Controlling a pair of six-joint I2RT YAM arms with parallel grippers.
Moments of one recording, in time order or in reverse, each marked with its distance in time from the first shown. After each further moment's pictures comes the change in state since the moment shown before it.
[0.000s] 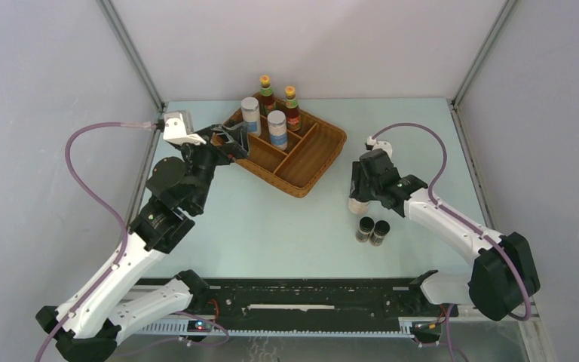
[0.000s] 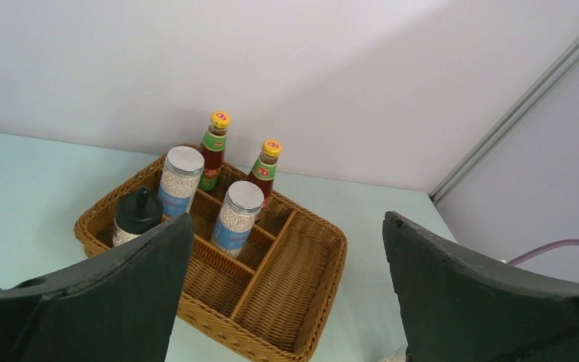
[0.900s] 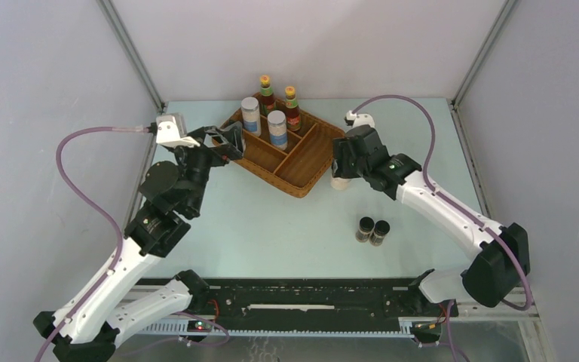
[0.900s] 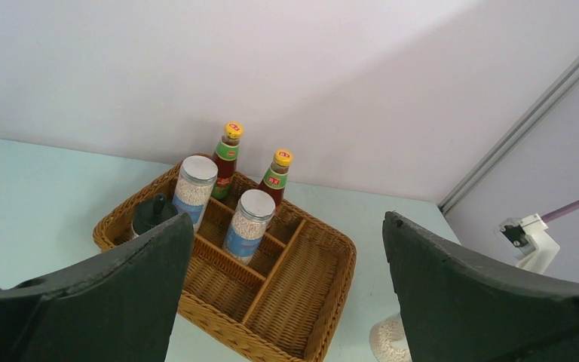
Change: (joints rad) left arm 0.000 -0.035 -0.005 0.000 -0.029 0.029; right arm 0.099 0.075 0.295 -0.066 -0.001 -0.084
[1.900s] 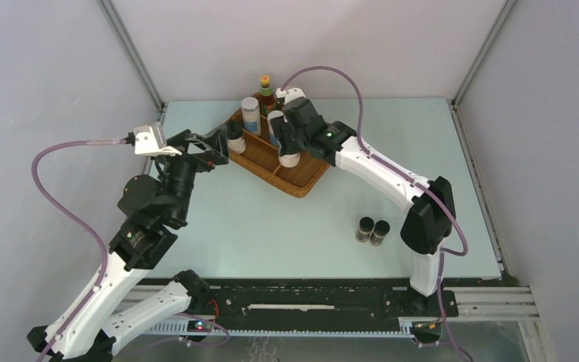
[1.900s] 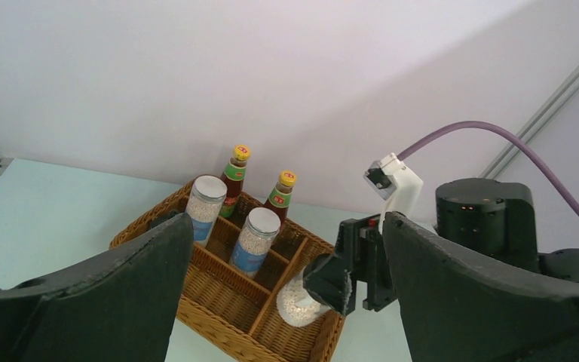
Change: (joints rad) left arm 0.000 -0.091 -0.001 -0.019 -0.013 0.034; right arm 0.166 0.512 0.629 -0.051 -0.033 -0.129
